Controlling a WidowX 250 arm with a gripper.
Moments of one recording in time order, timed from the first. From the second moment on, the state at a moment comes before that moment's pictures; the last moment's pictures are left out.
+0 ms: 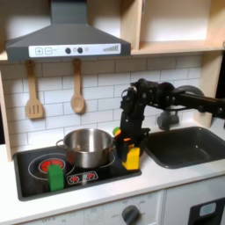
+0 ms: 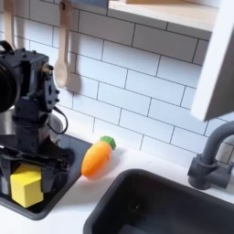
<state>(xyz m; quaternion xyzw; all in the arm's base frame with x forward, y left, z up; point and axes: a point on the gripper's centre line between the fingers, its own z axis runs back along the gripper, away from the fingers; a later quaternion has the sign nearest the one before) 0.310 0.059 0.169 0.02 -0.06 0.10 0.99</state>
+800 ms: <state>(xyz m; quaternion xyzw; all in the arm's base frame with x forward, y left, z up) 0.316 0.015 0.167 0.01 -0.07 0.08 0.99</state>
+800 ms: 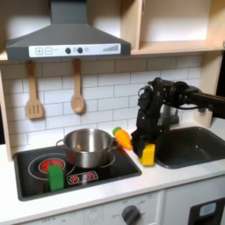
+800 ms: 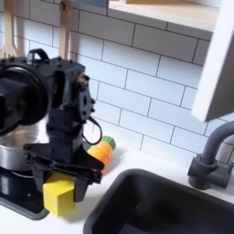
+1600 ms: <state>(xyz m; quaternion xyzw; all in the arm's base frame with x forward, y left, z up) 0.317 0.010 0.168 0.01 -0.07 0.10 0.99</state>
